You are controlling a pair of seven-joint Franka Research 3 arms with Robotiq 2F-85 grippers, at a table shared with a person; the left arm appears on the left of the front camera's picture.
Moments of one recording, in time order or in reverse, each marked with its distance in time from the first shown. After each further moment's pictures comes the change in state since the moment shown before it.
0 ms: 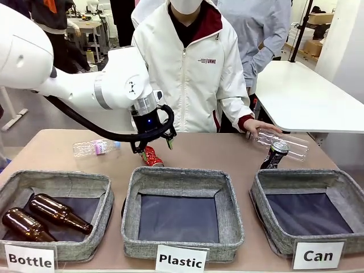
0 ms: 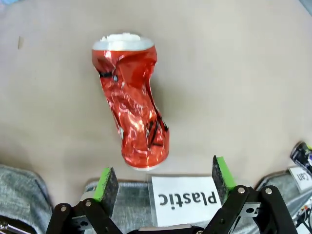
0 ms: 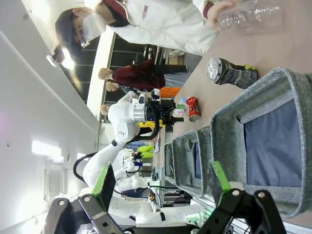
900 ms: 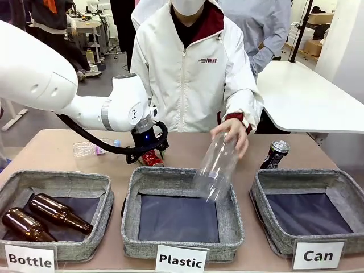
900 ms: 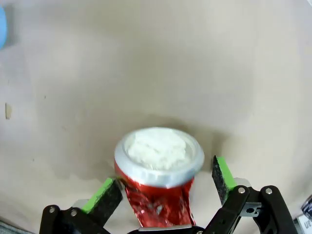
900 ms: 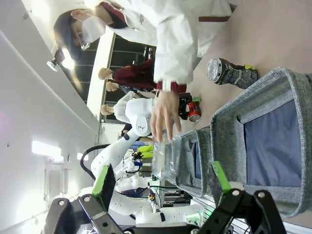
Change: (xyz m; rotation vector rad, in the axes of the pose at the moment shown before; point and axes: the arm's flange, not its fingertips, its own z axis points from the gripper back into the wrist) left arm 0.050 0.020 -0.071 0.040 -0.088 0.064; right arm 0.000 0.000 0.000 0.000 0.000 0.000
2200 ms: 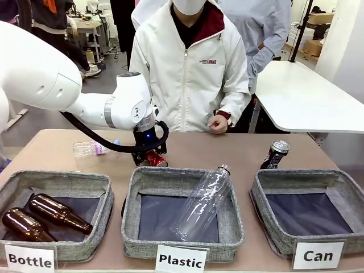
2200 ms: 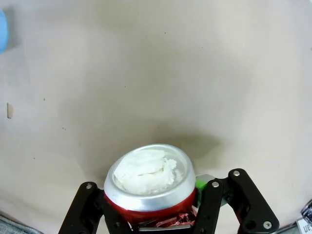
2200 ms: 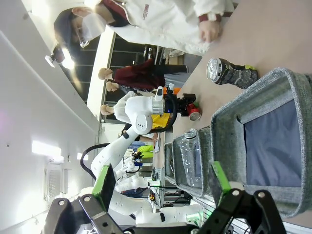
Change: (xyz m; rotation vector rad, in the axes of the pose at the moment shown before) left arm 0.002 -0.007 0.002 0.032 0.007 0.010; right arm 0.000 0.000 0.000 0.000 0.000 0.000
